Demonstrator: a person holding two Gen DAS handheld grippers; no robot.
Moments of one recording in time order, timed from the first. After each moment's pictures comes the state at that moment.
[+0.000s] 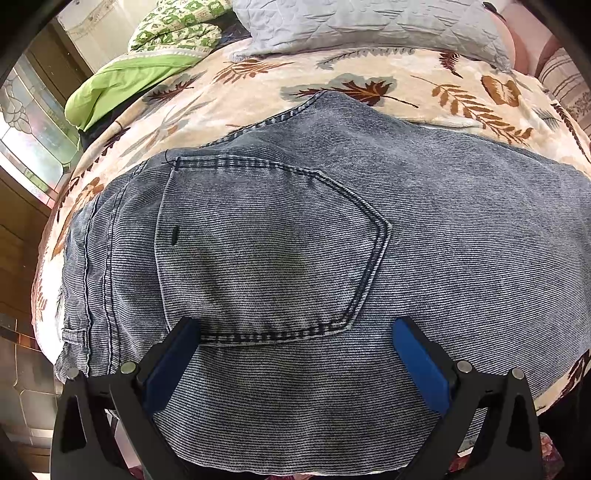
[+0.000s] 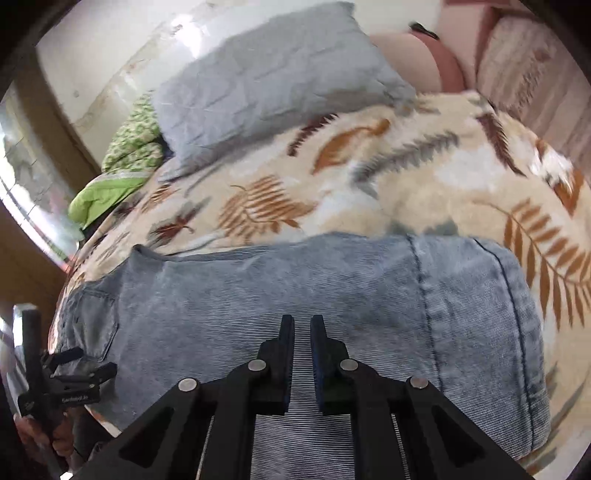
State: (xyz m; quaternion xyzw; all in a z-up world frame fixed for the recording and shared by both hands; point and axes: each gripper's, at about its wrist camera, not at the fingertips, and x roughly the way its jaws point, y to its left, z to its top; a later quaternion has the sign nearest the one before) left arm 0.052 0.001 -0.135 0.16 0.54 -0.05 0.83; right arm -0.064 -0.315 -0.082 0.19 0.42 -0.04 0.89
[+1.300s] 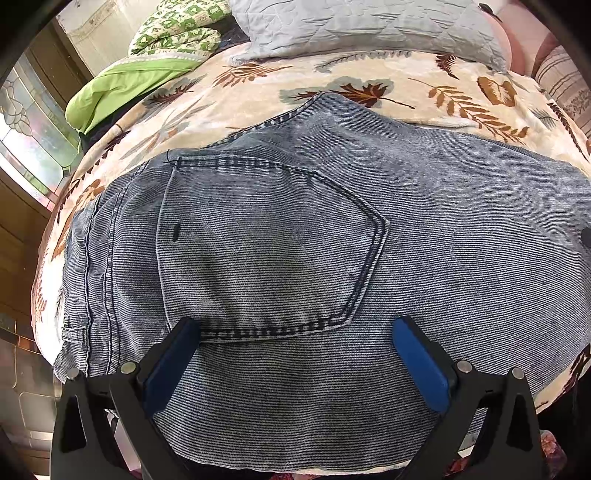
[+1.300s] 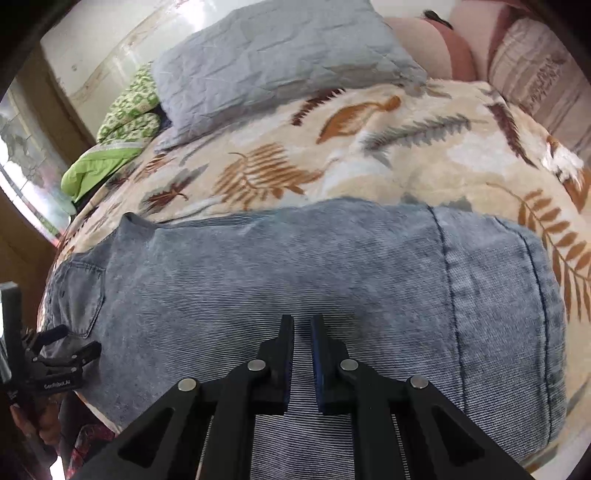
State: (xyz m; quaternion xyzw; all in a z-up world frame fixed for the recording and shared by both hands) left arm 0.046 0.004 -0.135 0.17 0.53 -0.06 0.83; right arm -0.055 -0.314 -0.103 0.19 0.47 -0.05 0.86
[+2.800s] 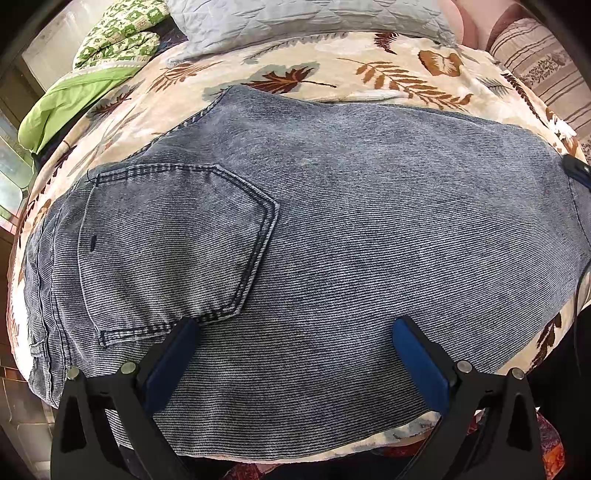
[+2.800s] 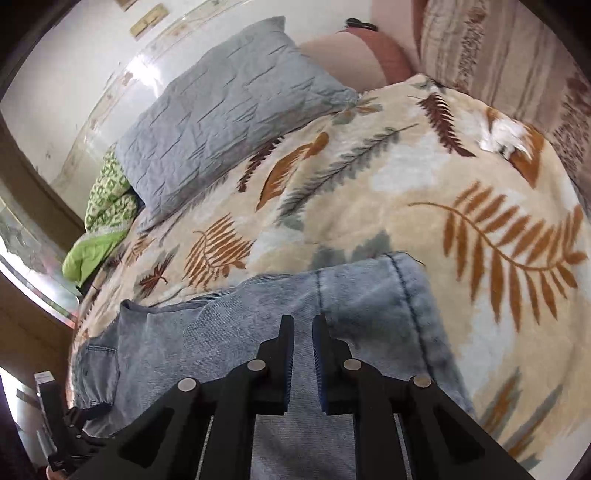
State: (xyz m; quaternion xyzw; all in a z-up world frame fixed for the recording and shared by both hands) left arm 0.034 -0.028 -0.143 0.18 0.56 -0.15 0.80; right arm -0.073 -0.384 -0.080 0.28 0.40 -0.09 0.87
